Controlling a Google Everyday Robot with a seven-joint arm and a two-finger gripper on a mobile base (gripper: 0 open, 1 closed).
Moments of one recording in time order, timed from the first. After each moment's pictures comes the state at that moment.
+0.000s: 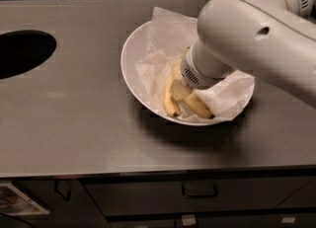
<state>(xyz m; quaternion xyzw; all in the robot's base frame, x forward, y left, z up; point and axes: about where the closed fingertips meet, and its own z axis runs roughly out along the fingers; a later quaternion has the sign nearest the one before) 0.522 -0.085 0.889 -0.35 0.89 -0.03 0.29</state>
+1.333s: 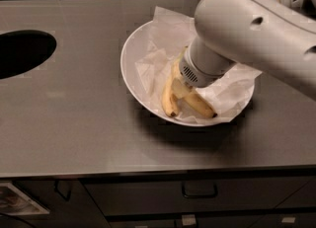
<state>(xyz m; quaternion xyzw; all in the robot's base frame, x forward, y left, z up) 0.526 -0.085 0.880 -0.35 0.90 -0.02 0.27</state>
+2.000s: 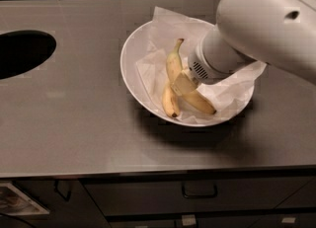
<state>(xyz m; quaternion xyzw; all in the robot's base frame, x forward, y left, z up) 0.522 -0.087 0.902 -0.36 0.88 0.01 0.31</state>
